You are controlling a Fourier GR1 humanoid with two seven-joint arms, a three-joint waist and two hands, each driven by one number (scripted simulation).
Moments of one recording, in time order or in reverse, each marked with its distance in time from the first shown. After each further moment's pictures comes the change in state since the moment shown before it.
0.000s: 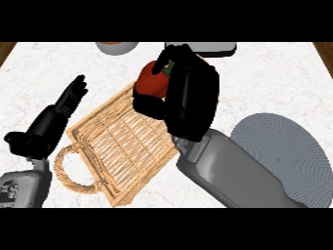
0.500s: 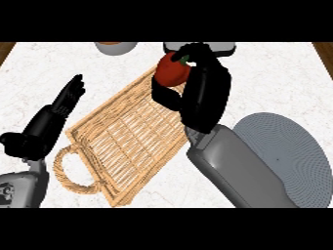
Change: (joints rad) left arm 0.006 0.006 0.004 -0.032 0.005 -0.008 0.025; right arm 0.071 0.002 -0.064 0.084 0.069 -0.180 -0.086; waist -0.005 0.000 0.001
